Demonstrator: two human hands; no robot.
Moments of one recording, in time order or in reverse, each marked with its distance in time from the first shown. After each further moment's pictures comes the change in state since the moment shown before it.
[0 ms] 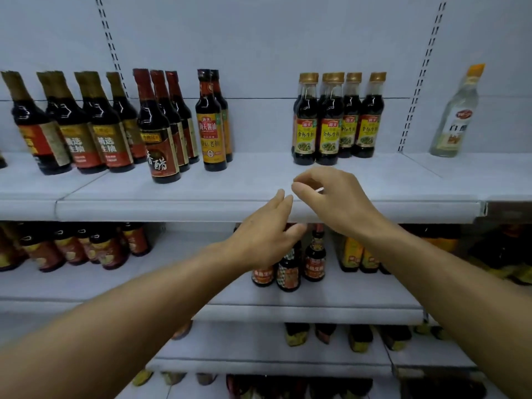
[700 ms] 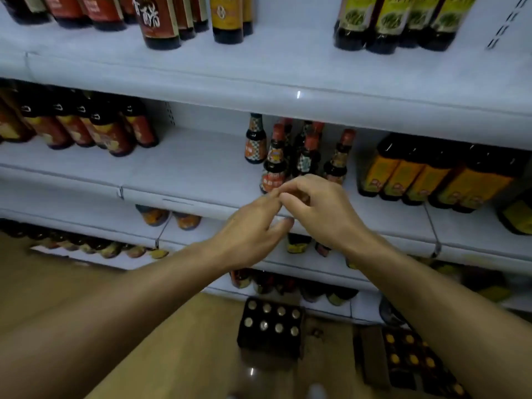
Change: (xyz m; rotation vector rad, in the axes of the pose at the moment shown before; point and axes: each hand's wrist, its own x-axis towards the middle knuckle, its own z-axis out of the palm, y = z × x) left_hand -0.081 -0.051 0.124 -0.245 0.007 -0.091; right_hand -0.105 0.050 0.109 0.123 -0.350 0.013
